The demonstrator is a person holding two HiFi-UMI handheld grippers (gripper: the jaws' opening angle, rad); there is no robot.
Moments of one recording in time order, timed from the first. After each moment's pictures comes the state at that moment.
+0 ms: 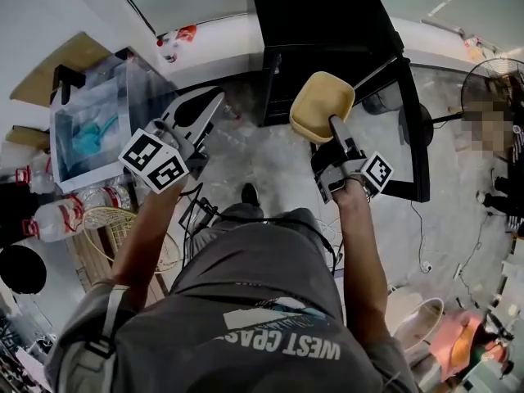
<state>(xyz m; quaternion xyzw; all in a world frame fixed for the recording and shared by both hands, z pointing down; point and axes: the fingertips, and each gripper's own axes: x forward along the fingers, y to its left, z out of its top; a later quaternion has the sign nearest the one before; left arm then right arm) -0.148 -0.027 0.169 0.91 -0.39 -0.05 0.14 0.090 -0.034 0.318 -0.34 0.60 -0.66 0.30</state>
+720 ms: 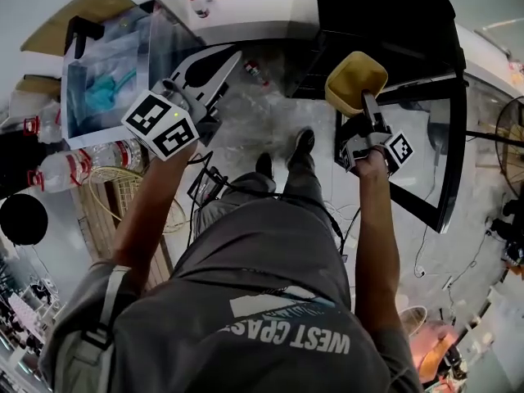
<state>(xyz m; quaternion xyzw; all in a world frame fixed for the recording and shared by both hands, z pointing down) -0.195 -0.070 0.195 0.88 -0.44 -0.03 0.16 0.081 -0.109 0.401 -0.36 0.57 -0.68 0.27</state>
